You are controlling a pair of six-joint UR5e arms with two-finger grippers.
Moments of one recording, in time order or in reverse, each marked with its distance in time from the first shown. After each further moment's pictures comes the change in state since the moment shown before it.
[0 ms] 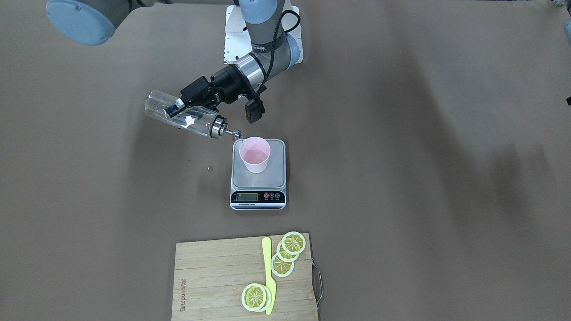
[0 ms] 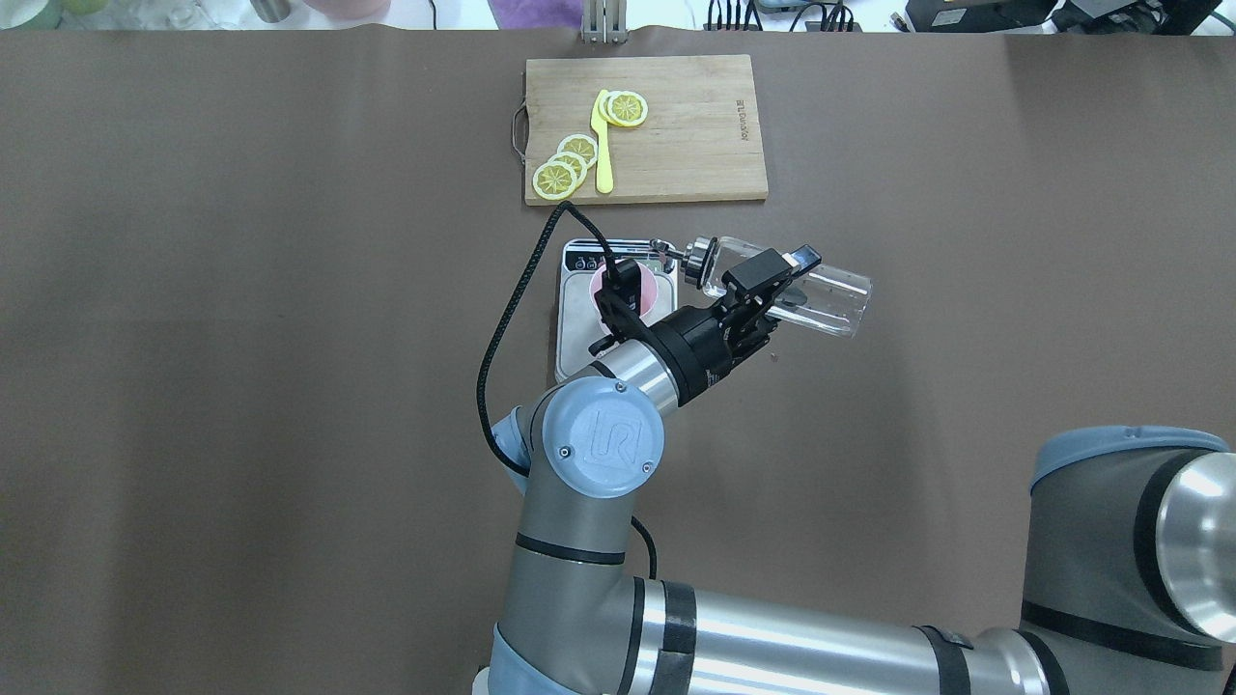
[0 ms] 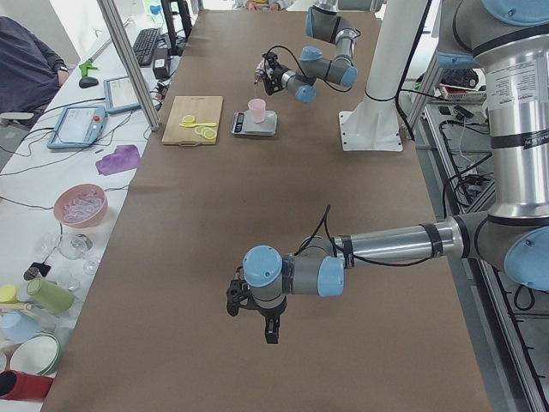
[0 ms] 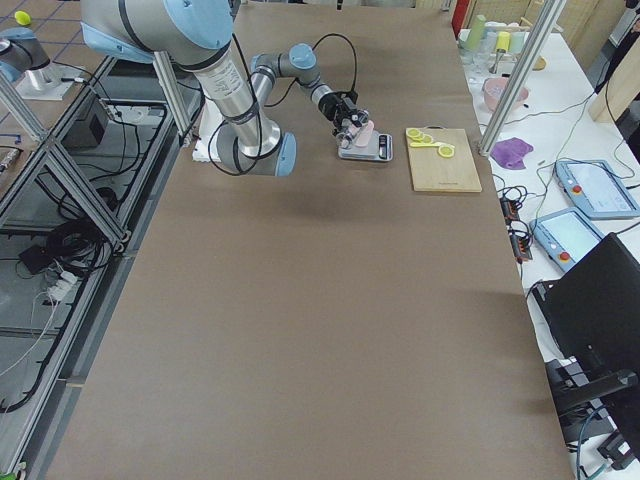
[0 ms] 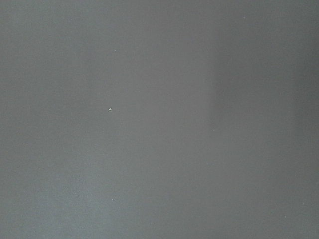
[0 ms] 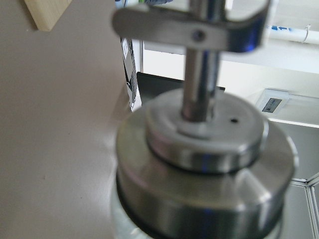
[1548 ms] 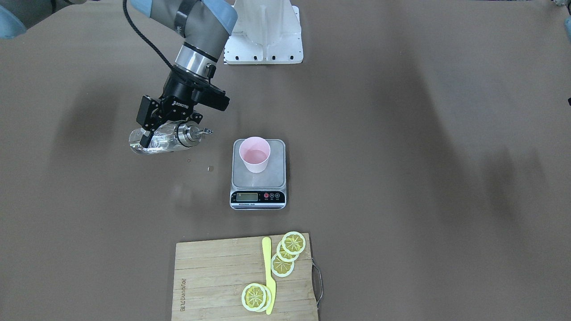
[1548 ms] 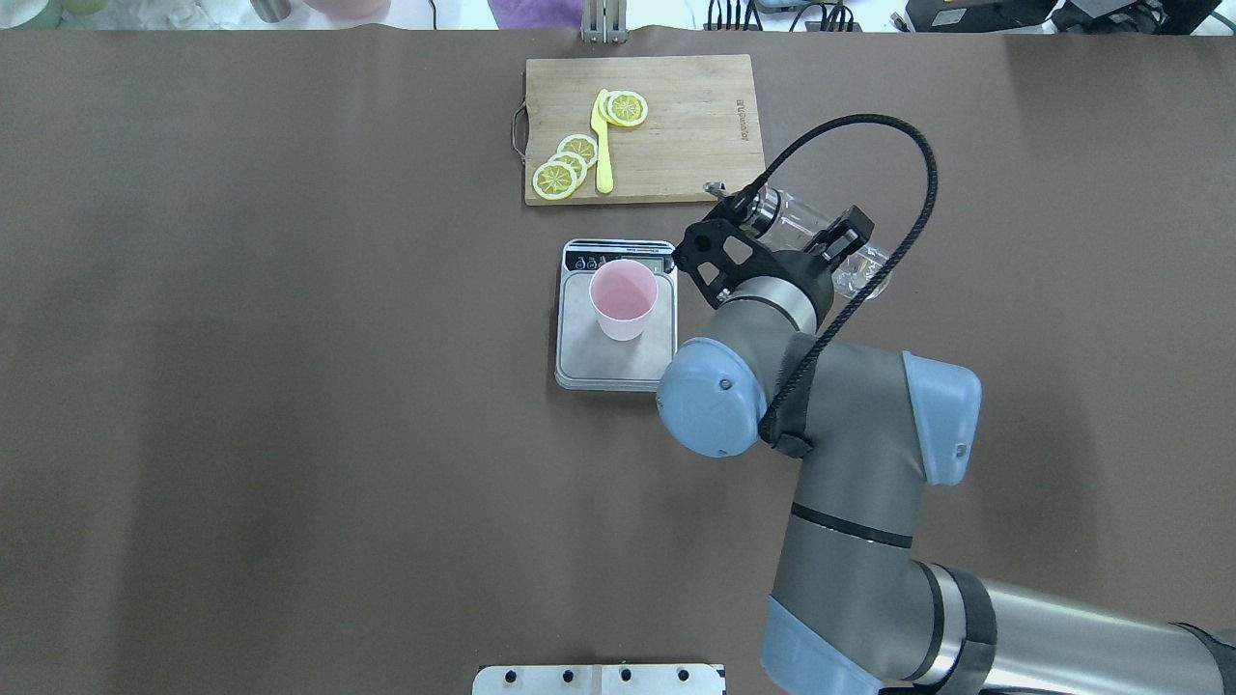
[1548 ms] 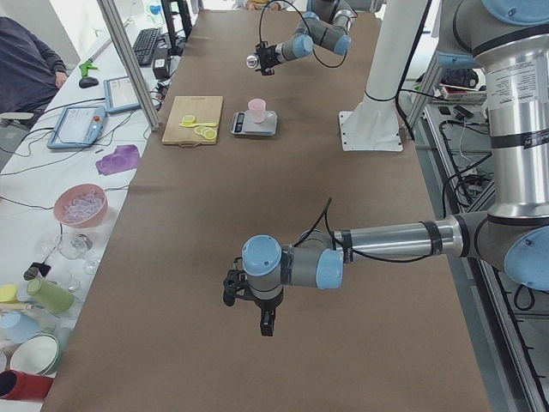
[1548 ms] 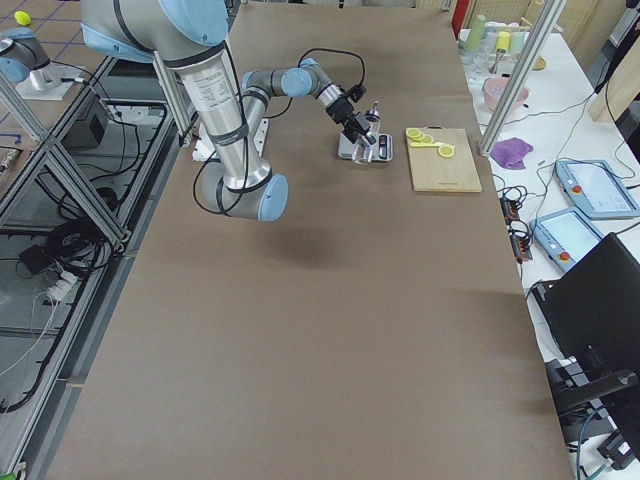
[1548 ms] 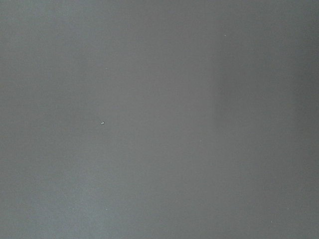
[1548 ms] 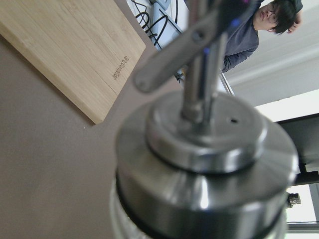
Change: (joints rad) left arm -0.001 -0.002 -0.049 -0.002 0.009 -0.001; right arm 0.127 -0.444 0.489 0.900 0.110 -0.383
